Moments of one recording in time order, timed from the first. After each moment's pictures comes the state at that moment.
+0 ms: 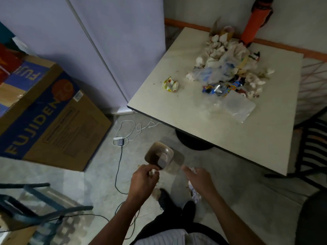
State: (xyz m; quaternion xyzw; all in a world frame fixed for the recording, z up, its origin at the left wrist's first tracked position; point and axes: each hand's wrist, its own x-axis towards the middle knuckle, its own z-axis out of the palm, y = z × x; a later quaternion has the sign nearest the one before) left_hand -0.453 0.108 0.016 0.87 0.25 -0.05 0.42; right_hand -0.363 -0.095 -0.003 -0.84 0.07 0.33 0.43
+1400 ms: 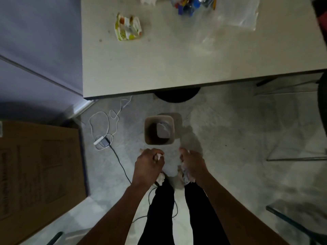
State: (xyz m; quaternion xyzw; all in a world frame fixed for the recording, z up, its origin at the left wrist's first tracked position) left_hand -0.372 0.260 -0.144 0.90 0.01 -0.26 0.34; right_hand -0.394 0.092 -0.143 -0.65 0.47 0.28 0.52
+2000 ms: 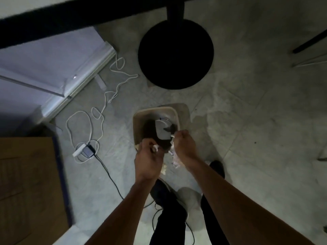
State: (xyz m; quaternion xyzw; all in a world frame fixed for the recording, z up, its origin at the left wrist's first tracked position) left_hand -0.333 0.237 -0.427 0.91 0.08 -0.21 0.36; right_hand -0.318 0.104 -0.420 -0.69 0.44 0.22 0.53
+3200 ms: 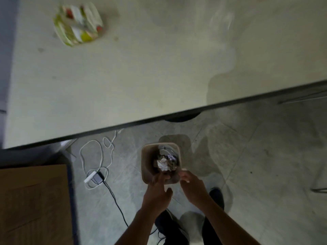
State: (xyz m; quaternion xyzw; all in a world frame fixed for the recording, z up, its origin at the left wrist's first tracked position) left_hand -0.309 0.228 -0.398 0.88 -0.03 -0.42 0.22; right_hand -0.337 0.067 -0.378 -0.74 0.30 0.33 0.50
